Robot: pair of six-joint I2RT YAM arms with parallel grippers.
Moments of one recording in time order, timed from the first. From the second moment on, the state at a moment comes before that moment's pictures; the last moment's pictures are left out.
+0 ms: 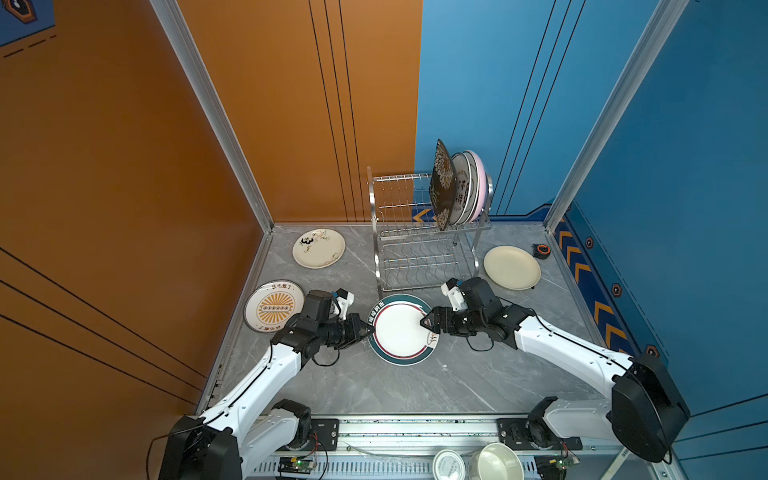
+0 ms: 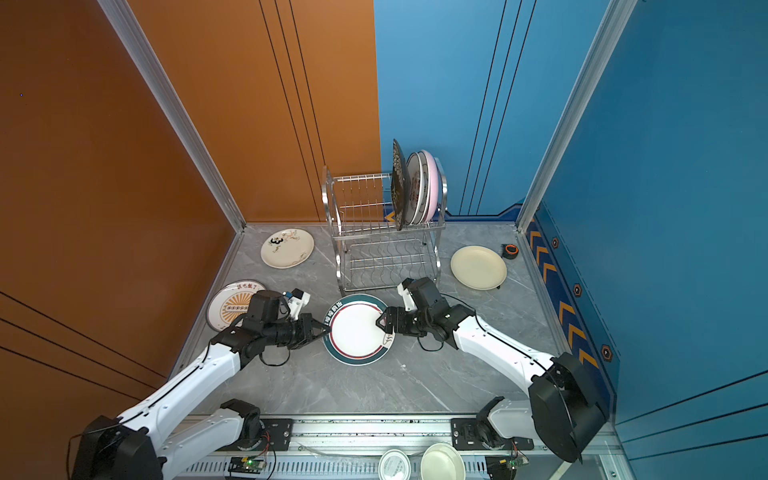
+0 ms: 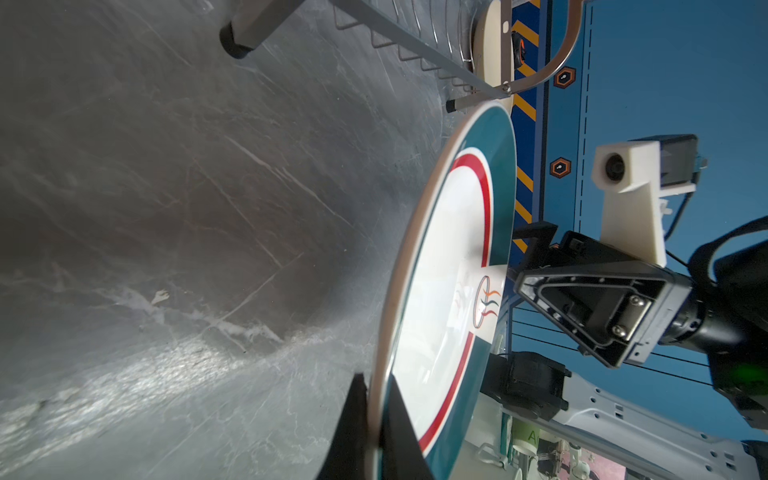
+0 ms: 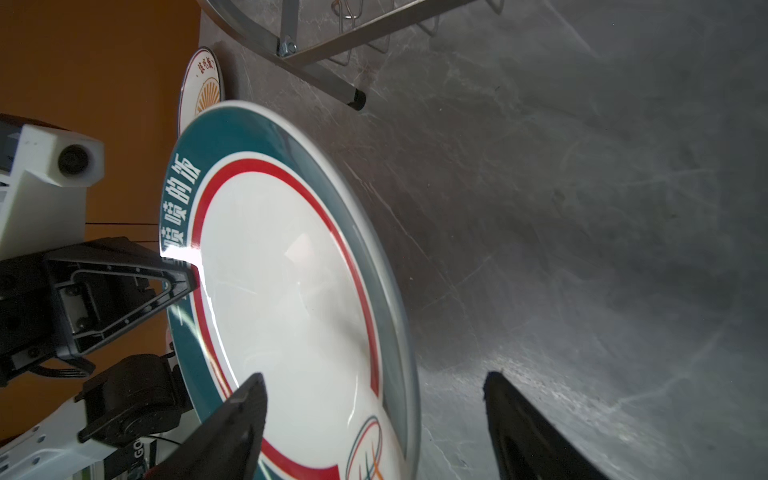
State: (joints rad) left arm -0.30 1.03 0.58 -0.34 0.66 -0.73; right arm 0.62 1.33 0.81 -0.31 -0.41 0.69
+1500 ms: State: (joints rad) left arm -0.19 1.21 0.80 -0.38 0.71 -0.65; right arm 0.67 1.06 1.09 -0.63 -0.17 0.66
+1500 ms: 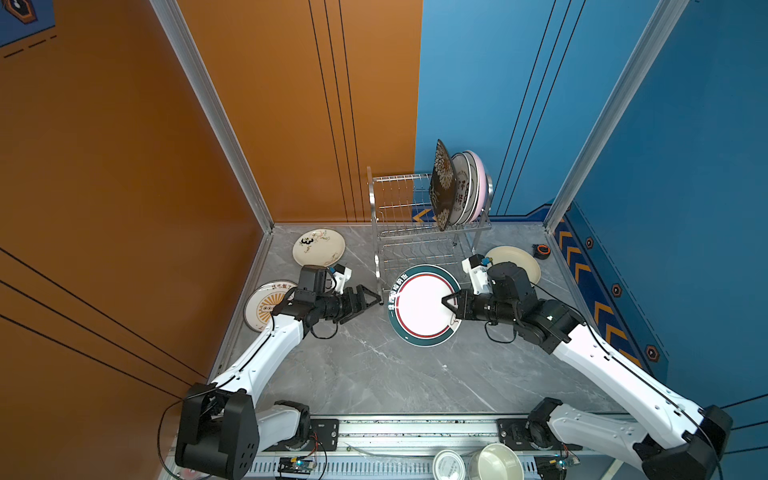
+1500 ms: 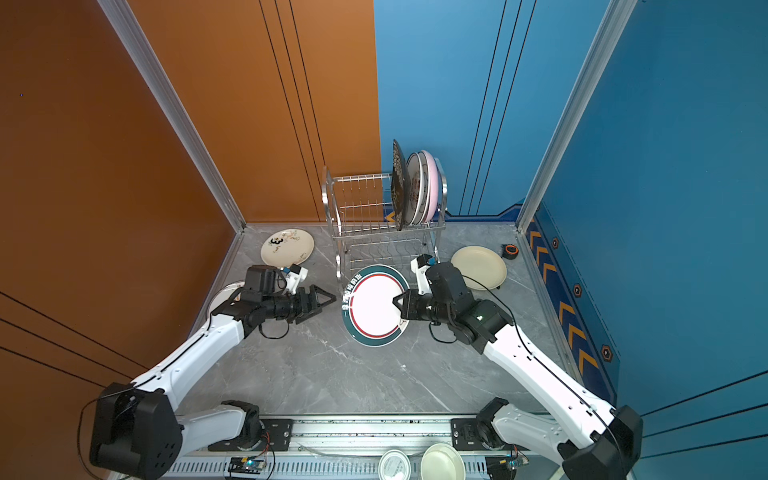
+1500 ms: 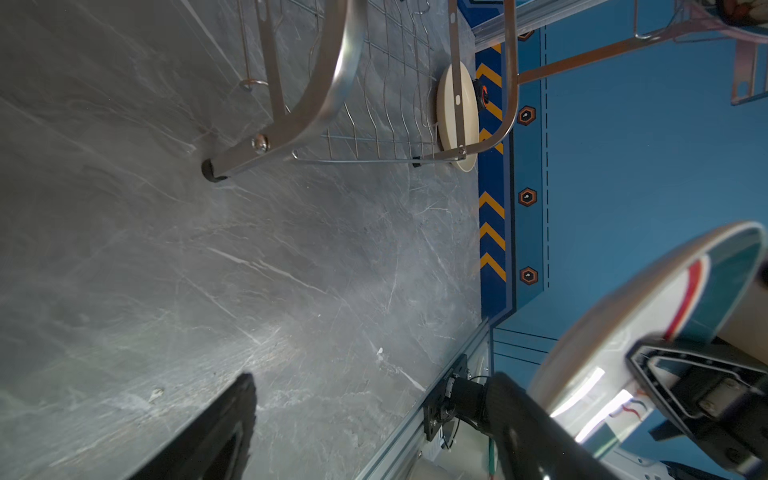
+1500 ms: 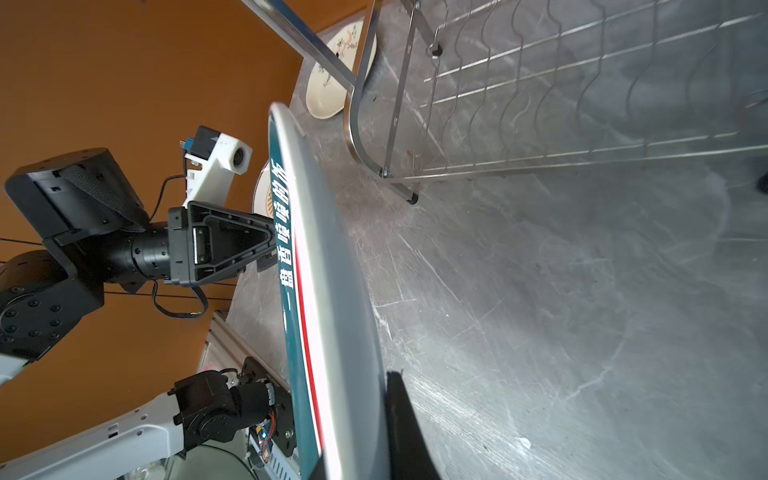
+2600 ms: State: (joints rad) left arm -0.18 1.22 0.85 -0.46 0.58 -0.57; right arm 0.89 1.62 2.01 -0.59 0.85 0.11
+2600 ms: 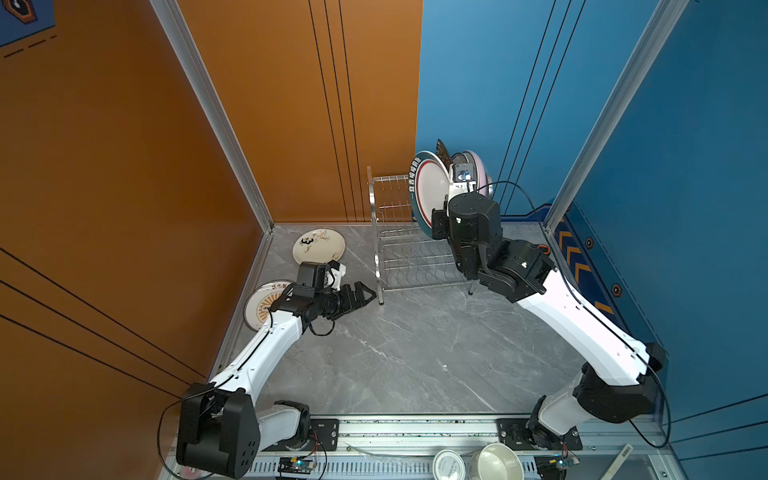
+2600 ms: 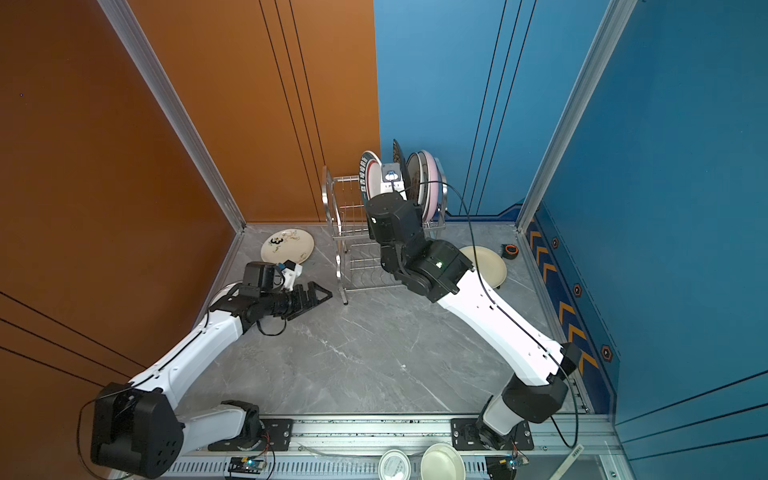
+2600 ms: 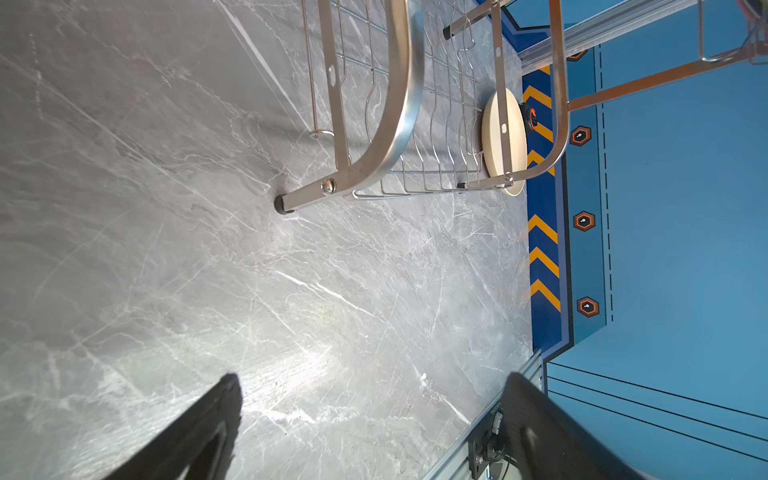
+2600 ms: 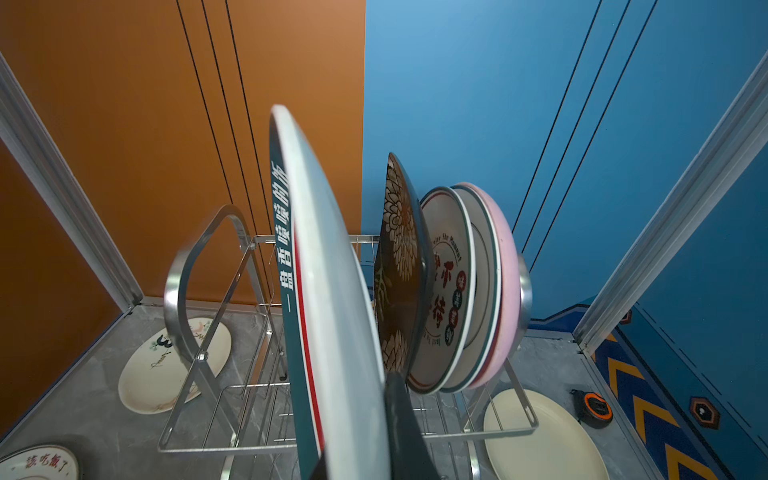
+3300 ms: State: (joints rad) left arm -0.14 1.23 0.86 -0.46 0.58 -0.55; right arm 0.76 1.93 2.22 -0.38 0.94 -0.06
